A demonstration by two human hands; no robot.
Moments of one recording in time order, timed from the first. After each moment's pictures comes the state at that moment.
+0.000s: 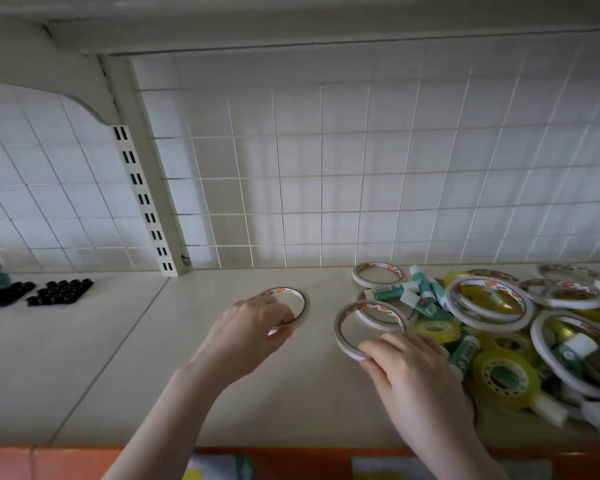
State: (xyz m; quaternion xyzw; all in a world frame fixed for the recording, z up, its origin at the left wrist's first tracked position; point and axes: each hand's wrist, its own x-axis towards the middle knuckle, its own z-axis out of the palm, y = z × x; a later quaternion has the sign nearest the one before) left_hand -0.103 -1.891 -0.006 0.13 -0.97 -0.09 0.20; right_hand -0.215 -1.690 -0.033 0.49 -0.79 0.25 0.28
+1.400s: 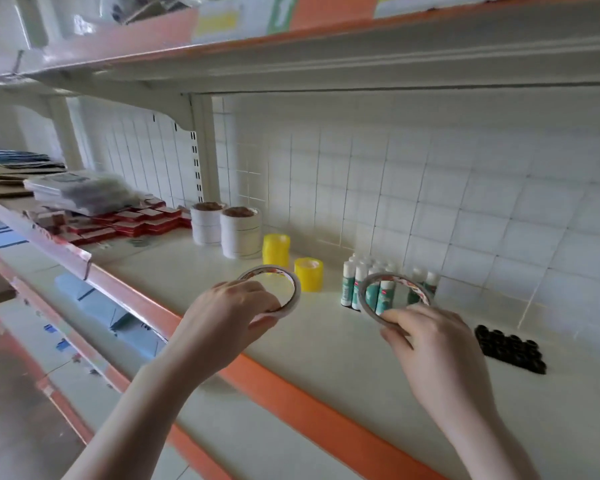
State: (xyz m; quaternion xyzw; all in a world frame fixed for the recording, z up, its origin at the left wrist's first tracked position) left_hand 0.436 -2.257 0.027 0.33 -0.89 0.09 0.30; right_hand 0.195 -2.157 0.014 0.63 -0.66 0.36 0.20
